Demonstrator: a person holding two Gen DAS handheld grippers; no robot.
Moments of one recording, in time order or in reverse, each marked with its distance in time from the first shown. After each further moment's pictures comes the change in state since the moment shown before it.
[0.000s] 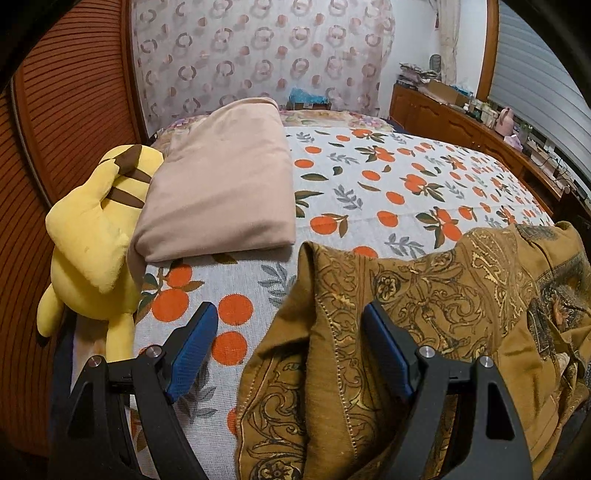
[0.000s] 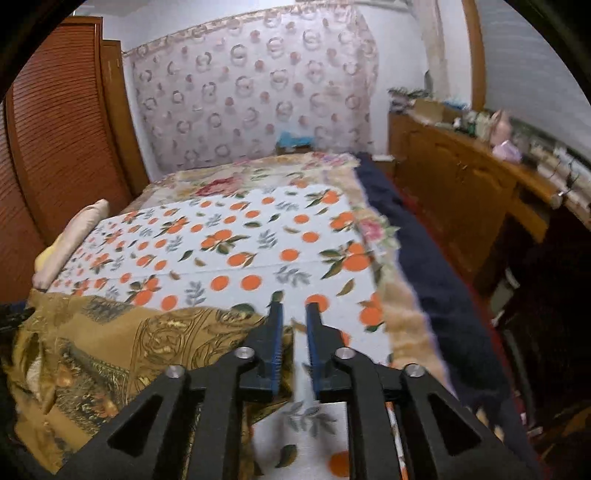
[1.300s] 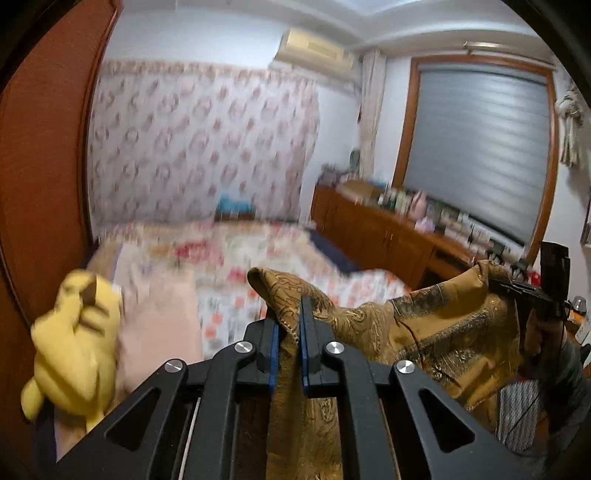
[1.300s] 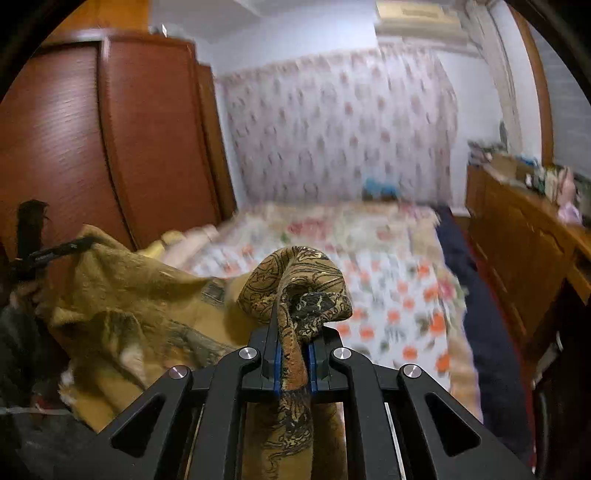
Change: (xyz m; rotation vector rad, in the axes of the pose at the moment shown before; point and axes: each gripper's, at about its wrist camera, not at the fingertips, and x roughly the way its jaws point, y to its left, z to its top) left arm -0.196 -0.040 0.085 0.068 -0.432 -0.303; right arm -0.112 0.047 0.048 -0.156 -0.214 0.329
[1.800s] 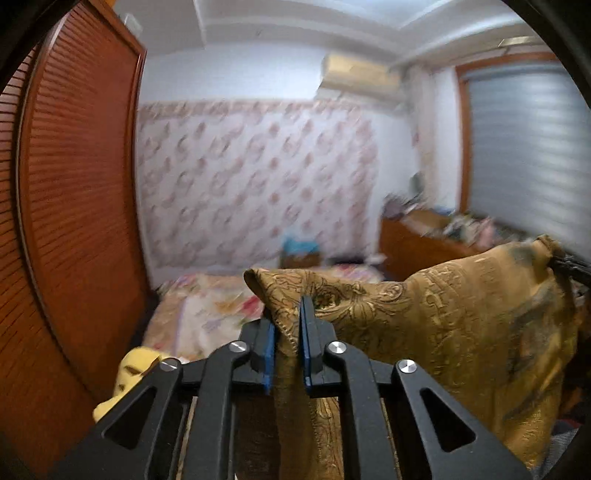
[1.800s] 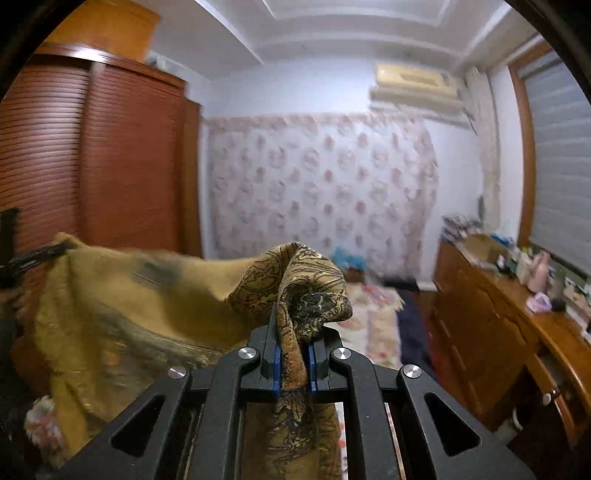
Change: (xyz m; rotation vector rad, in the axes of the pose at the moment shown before) left arm 0.091 0.068 0.115 0.037 -0.035 0.311; right arm 0.090 -0.028 0.166 -0.091 -0.040 -0.179
